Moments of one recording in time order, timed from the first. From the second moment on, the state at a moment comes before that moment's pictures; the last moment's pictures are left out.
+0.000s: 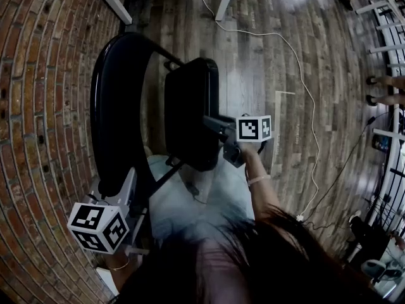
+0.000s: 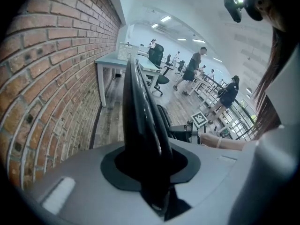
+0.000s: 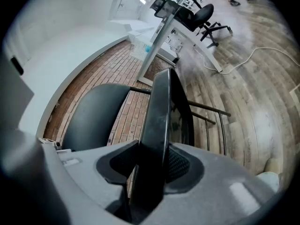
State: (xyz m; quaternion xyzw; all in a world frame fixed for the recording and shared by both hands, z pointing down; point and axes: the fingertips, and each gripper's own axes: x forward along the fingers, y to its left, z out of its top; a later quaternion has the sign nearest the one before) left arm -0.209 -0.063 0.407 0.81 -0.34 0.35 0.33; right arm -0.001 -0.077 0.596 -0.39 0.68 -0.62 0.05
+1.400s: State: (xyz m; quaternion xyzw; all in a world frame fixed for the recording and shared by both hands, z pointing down) left arm -0.228 -0.072 0.446 0.80 -0.34 0.35 0.34; right arm 0.075 -0.045 0.660 -0.41 0.66 -0.63 0.05
